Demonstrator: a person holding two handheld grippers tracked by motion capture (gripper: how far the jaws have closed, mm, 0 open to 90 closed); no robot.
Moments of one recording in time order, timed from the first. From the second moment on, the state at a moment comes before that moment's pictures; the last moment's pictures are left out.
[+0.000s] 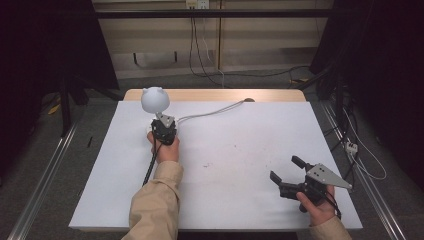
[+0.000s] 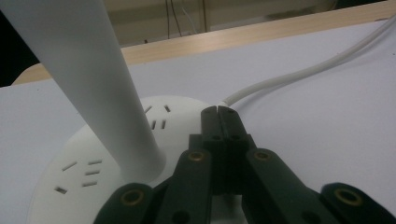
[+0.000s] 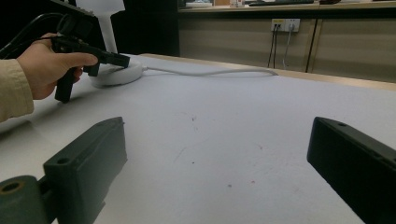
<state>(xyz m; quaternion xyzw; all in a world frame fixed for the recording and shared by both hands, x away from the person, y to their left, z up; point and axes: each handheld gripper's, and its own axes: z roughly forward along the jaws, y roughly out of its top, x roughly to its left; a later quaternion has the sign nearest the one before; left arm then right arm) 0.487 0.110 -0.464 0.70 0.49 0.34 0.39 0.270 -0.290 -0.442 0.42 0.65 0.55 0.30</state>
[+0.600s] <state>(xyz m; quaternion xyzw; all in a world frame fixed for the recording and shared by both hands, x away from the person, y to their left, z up) 0.484 0.107 -0.462 0.68 0.51 0.35 0.39 0.271 -0.292 -0.440 0.42 0.65 0.56 0.30</state>
